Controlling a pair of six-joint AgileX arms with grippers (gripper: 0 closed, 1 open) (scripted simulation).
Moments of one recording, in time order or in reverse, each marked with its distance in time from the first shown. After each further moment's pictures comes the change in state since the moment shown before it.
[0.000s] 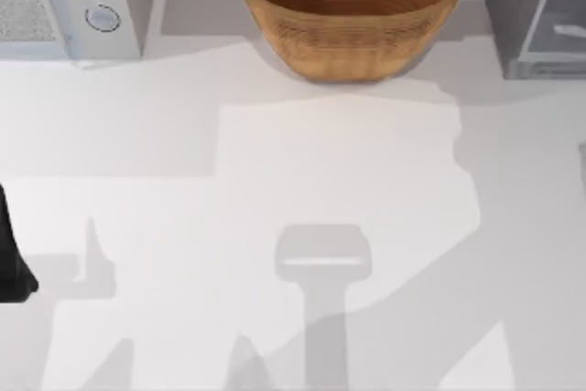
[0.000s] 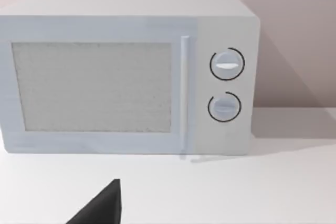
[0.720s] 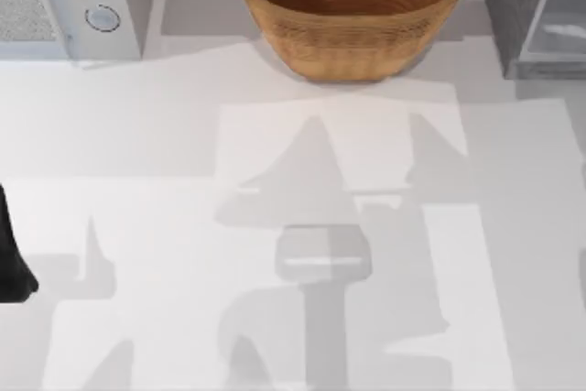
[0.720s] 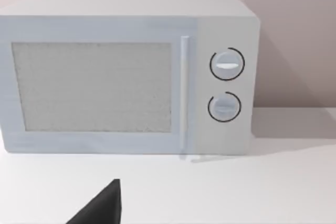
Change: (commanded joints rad) left arm 0.000 0.000 0.000 0.000 0.000 0.000; right arm 0.077 -0.794 -0.409 -0.276 0.053 -0.002
